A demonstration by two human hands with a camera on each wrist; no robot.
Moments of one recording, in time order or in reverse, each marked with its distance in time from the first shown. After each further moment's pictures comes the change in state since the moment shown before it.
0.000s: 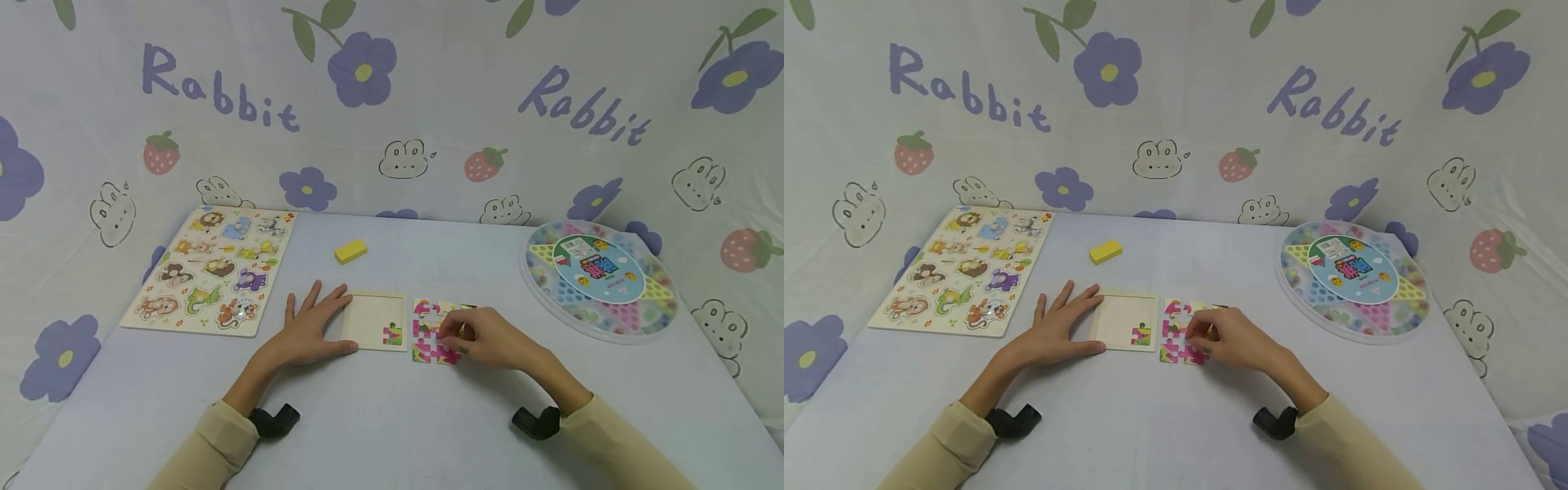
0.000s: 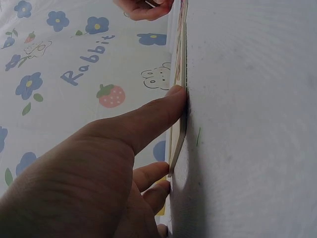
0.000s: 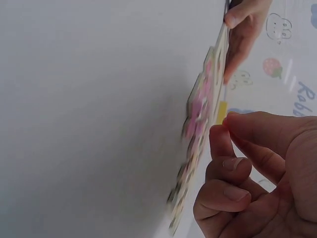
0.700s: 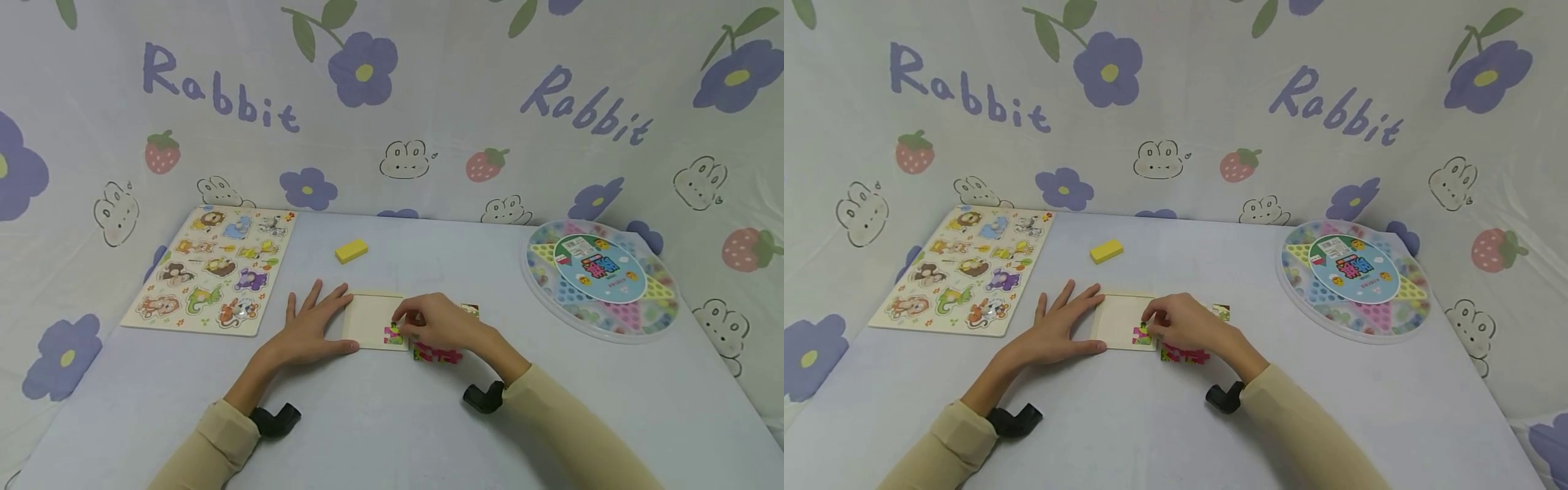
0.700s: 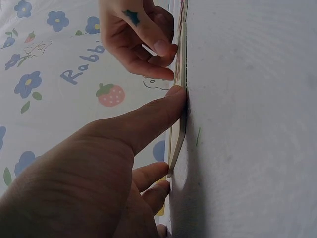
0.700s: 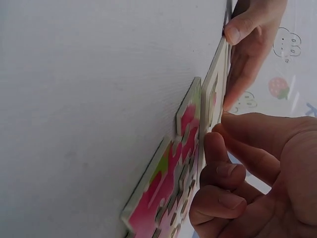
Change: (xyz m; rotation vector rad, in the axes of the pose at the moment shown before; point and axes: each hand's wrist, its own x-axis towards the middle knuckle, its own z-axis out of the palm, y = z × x) left_hand 0.000 0.000 -0.001 0.002 -0.005 0.003; right_hand 0.062 -0.037 0.020 -0.037 -0.084 -0.032
